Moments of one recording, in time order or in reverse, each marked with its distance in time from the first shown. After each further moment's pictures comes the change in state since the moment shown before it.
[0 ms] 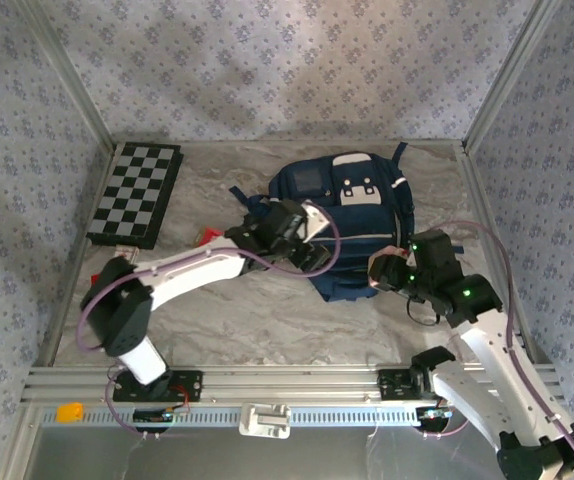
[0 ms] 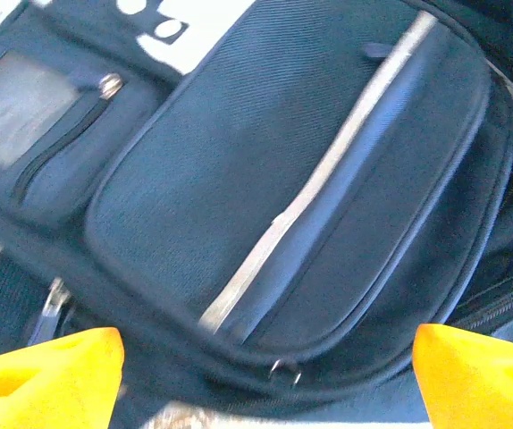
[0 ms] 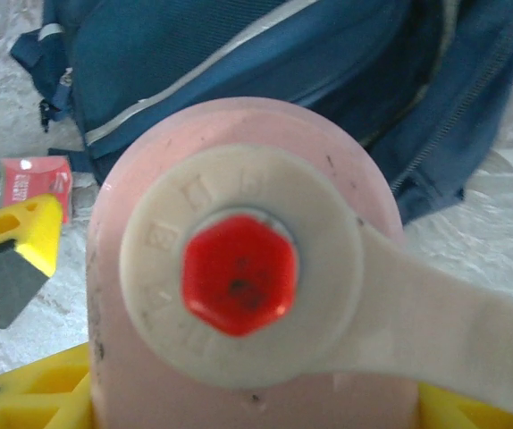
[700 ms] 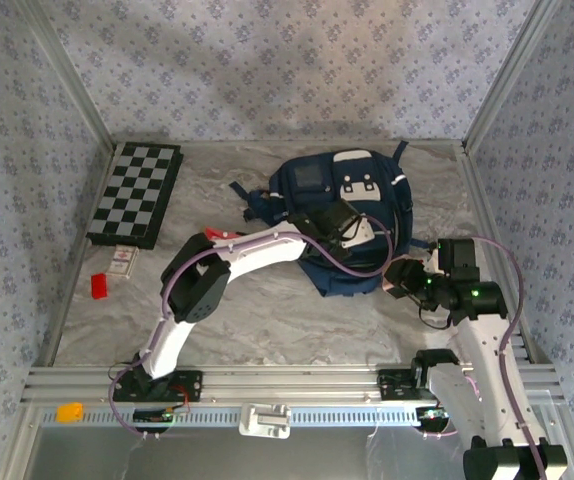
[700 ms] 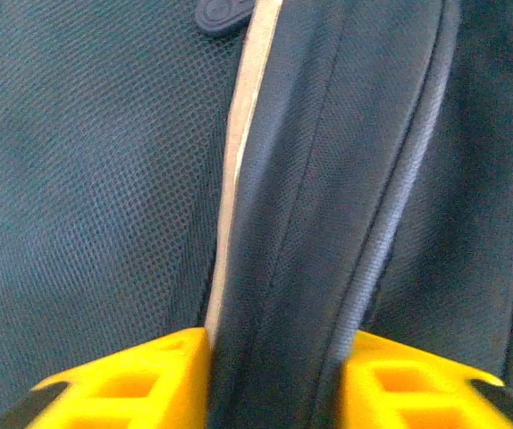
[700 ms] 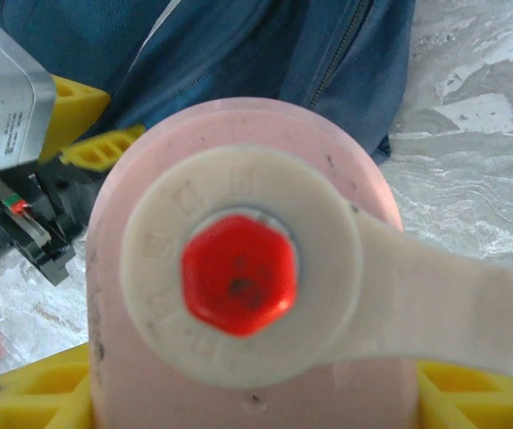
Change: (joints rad) left arm -0.054 0.456 0.492 -0.257 -0.068 0.260; right arm -0.296 -0.027 -0.072 -0.037 -0.206 -0.087
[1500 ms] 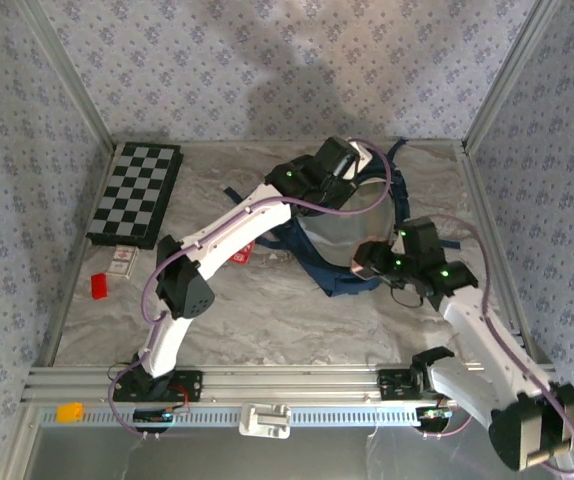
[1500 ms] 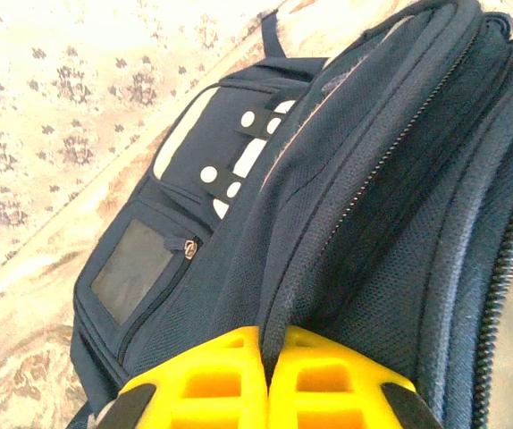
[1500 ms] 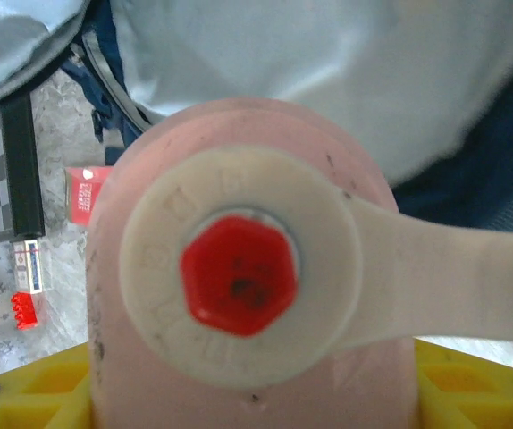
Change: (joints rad) left arm 0.055 -0.016 0.511 -0.292 -0.153 -0.298; right arm 0.290 0.229 -0.018 0.404 0.049 0.179
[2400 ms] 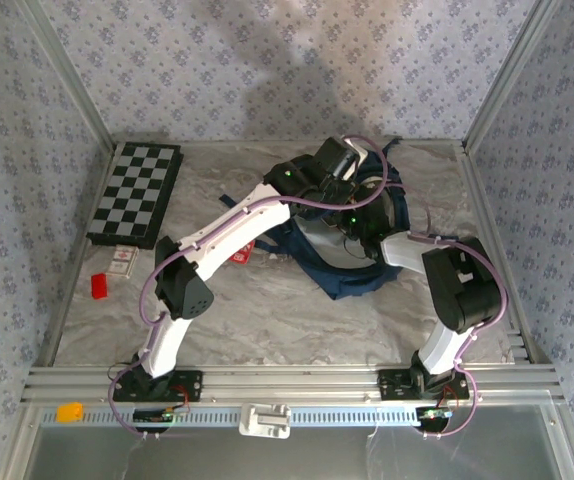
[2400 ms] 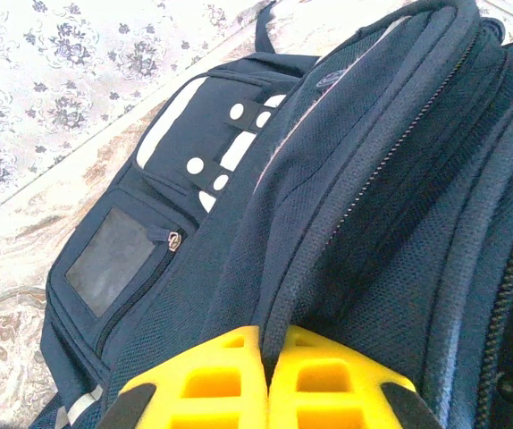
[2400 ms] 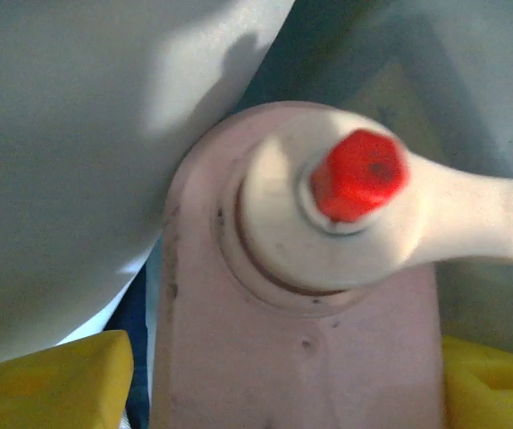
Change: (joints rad) left arm -0.003 -0.010 0.011 -0.040 -0.003 -0.126; right arm 0.048 0.748 0.121 0.917 0.169 0.137
